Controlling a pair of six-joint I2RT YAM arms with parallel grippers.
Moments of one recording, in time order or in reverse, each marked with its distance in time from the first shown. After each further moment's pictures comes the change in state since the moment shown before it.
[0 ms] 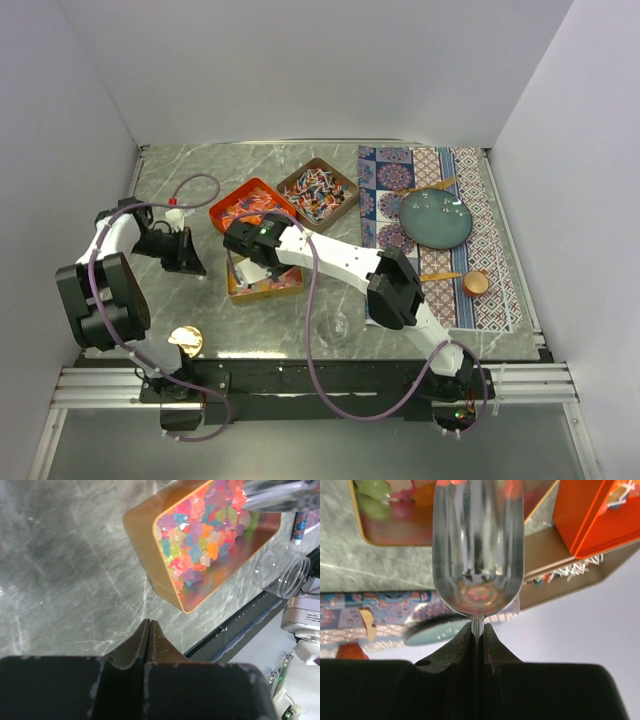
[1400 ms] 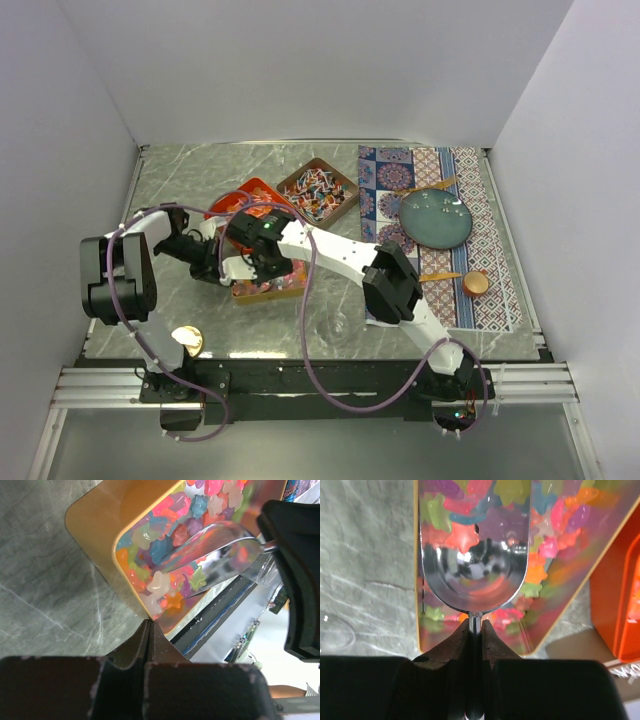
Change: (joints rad) left arm -0.199 0.157 -0.027 0.030 0.042 -0.121; right arm -0.050 0.033 -0.020 0.142 -0.484 0.121
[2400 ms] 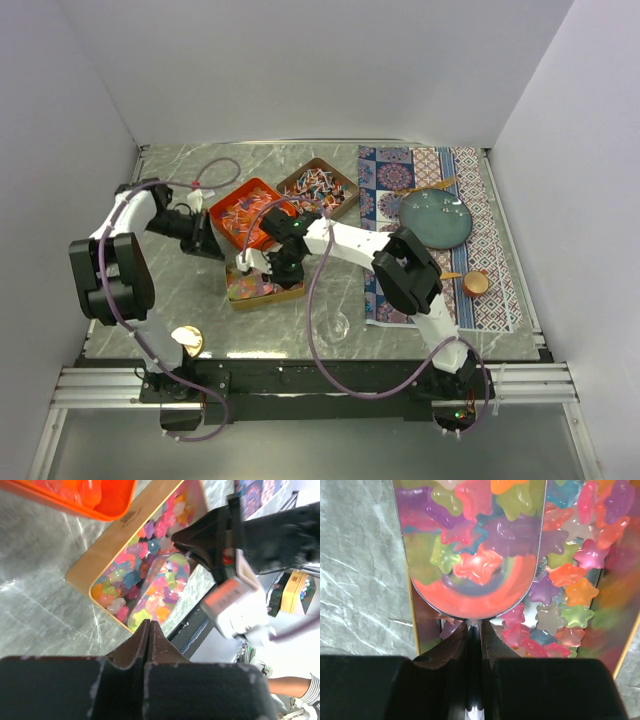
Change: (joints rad) left arm 0.058 0.000 0.240 -0.183 0.102 0.115; right arm -0.138 -0.114 -0.381 0.352 -0.401 0.072
